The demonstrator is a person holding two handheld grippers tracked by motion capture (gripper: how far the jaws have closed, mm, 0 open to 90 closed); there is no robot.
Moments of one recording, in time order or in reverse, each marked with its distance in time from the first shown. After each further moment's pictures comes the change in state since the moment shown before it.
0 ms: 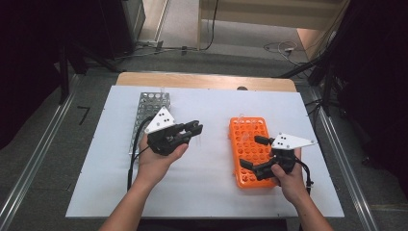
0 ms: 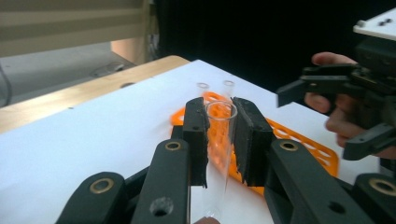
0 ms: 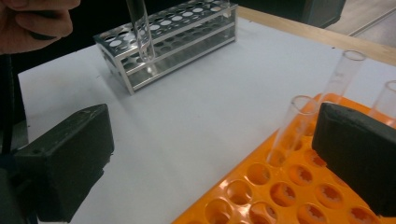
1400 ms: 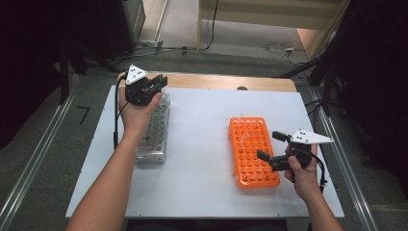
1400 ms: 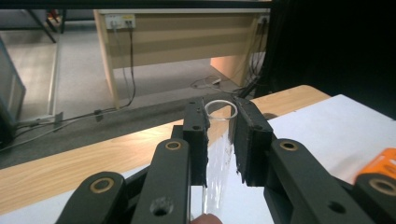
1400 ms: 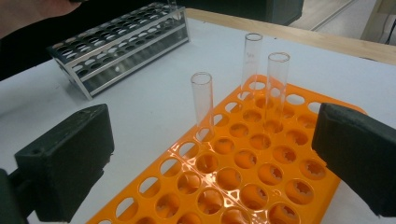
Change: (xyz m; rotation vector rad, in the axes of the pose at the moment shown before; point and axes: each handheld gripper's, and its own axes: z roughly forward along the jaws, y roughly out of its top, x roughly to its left) left arm 0.136 0.027 0.021 -0.054 0.384 -0.054; right arm -0.040 -0.015 -0.025 -0.028 -0.092 0.086
